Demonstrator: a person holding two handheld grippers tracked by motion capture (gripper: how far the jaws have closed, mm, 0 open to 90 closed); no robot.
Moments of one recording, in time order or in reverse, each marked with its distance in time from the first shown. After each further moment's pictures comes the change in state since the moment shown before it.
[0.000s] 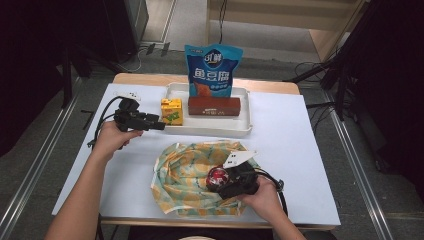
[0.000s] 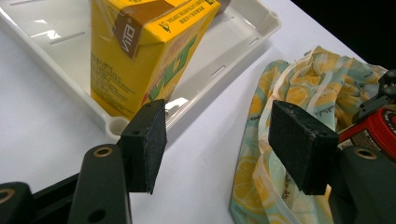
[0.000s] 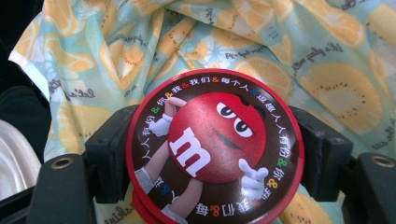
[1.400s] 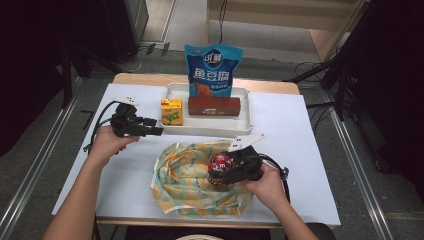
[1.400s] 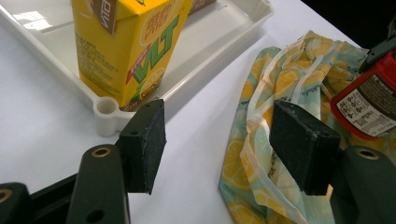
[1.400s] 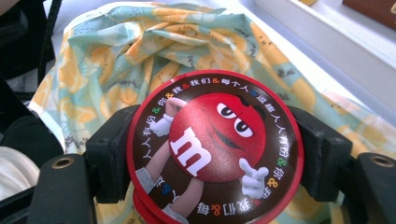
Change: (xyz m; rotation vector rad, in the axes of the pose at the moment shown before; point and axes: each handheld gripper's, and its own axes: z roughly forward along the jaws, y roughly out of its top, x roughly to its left) left arm -0.012 -0.011 -0.010 0.016 0.007 0.023; right arm -0.016 0.032 -0.023 -0.031 -0.003 0.033
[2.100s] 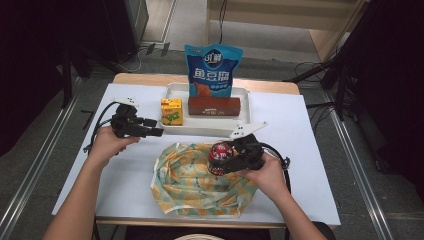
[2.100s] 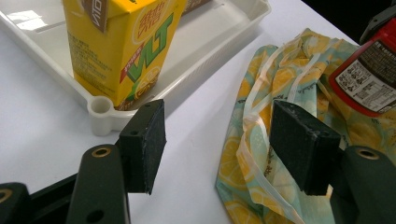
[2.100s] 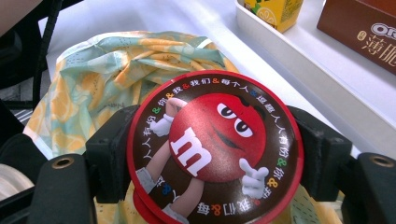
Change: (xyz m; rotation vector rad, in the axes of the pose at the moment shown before) left arm -0.003 0.000 0.002 0.003 -0.003 0.004; right arm -0.013 0.022 -0.010 -0.019 -0.009 0.012
